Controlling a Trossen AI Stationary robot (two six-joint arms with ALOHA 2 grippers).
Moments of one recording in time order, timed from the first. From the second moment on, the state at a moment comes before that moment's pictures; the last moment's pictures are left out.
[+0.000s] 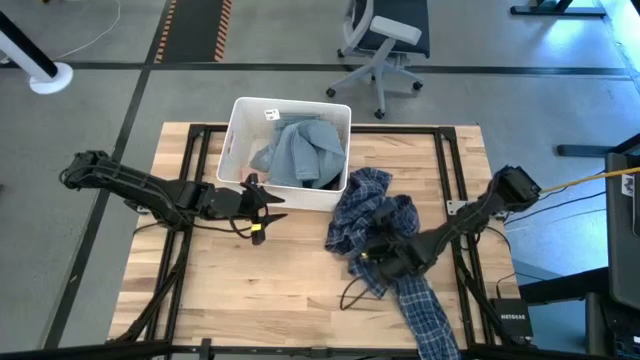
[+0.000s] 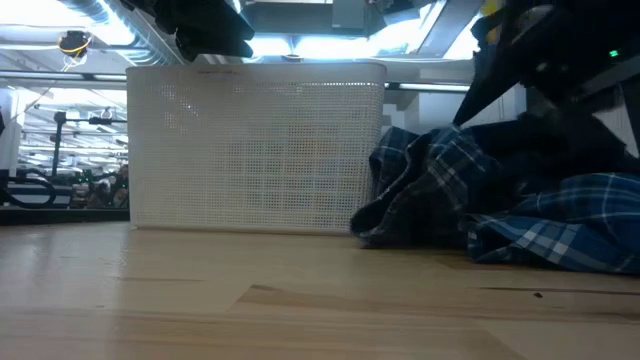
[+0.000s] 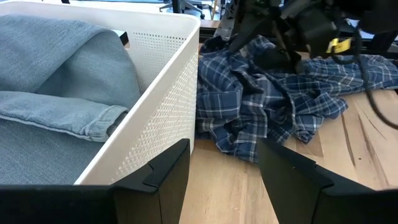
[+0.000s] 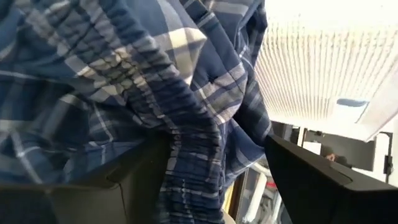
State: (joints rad) left arm -0.22 1.05 0.73 -0.12 -0.43 -0.18; right arm 0.55 1.61 0.94 -0.80 0.97 0.01
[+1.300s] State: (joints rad) left arm -0.22 1.05 0.73 -0.12 -0.43 -0.17; right arm 0.02 1.67 0.90 -0.51 0.21 -0.50
